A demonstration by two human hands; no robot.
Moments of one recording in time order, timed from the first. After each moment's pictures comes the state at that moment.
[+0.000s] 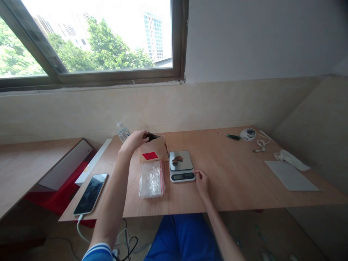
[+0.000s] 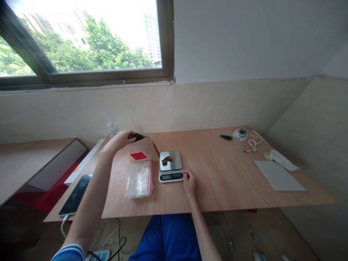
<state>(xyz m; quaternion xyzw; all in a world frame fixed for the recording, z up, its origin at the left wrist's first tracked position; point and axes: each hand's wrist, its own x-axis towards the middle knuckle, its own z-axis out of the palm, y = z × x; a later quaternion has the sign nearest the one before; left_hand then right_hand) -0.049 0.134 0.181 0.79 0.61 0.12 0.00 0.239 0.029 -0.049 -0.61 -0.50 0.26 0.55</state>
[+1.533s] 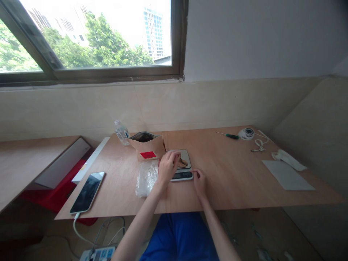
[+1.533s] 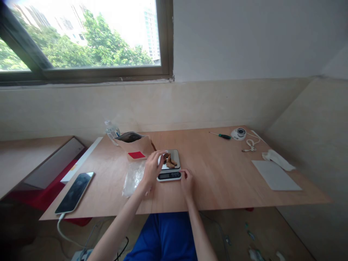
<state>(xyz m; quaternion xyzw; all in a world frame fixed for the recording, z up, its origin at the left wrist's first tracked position) 0.076 0.050 0.075 0.78 0.48 0.39 0.06 0.239 0.029 -0.048 -0.60 -0.51 0.26 0.55</state>
